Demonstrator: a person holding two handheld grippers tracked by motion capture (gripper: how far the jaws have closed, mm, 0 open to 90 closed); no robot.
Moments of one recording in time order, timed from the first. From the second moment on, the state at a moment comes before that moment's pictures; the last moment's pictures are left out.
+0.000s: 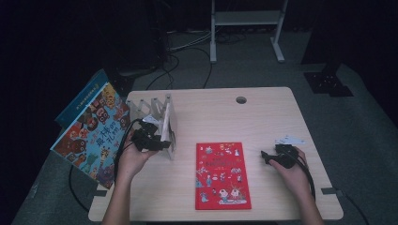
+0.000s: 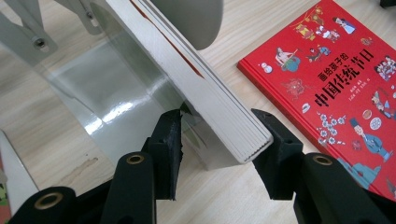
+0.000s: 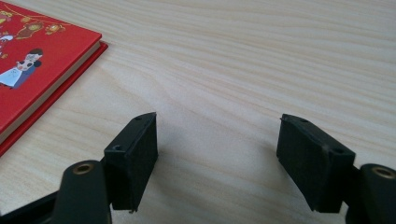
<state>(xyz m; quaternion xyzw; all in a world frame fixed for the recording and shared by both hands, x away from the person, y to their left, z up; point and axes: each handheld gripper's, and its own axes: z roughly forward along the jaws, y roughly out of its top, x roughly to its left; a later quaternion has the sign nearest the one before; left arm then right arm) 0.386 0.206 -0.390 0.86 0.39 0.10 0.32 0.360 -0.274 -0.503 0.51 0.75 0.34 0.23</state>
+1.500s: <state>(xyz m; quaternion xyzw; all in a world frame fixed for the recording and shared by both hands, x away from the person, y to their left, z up) 0.330 0.165 -0.426 0.88 0.28 0.06 0.37 0.347 -0.219 -0.478 0.44 0.80 0.36 0.20</state>
